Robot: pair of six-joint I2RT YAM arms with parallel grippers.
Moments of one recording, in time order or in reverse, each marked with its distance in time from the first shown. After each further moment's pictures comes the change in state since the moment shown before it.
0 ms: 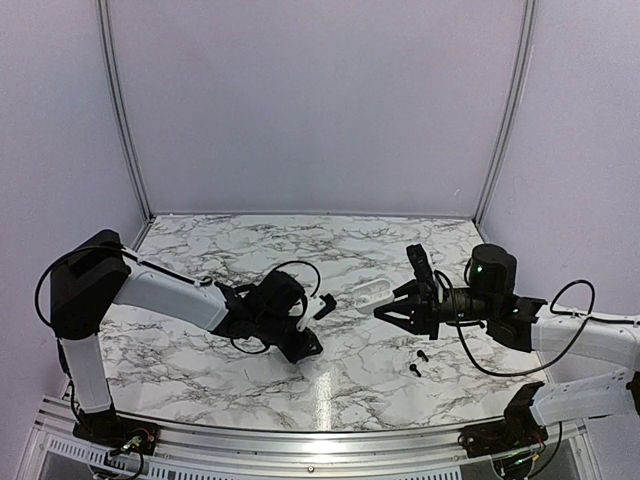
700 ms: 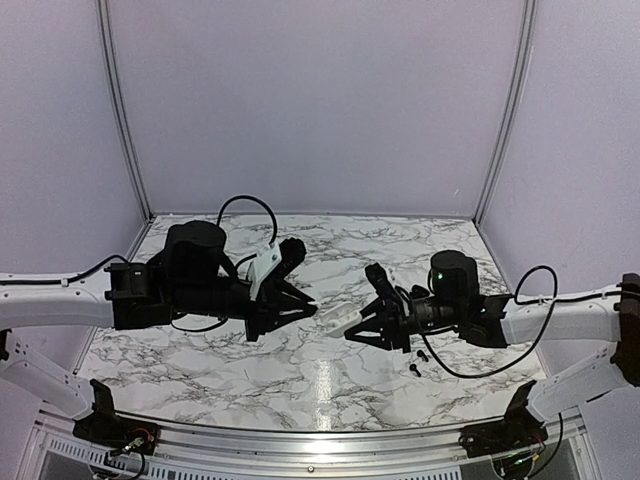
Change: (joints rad) left arm -0.084 -0.642 -0.126 0.007 0.066 0.184; right arm 0.143 0.219 0.065 0.034 0.008 -0.027
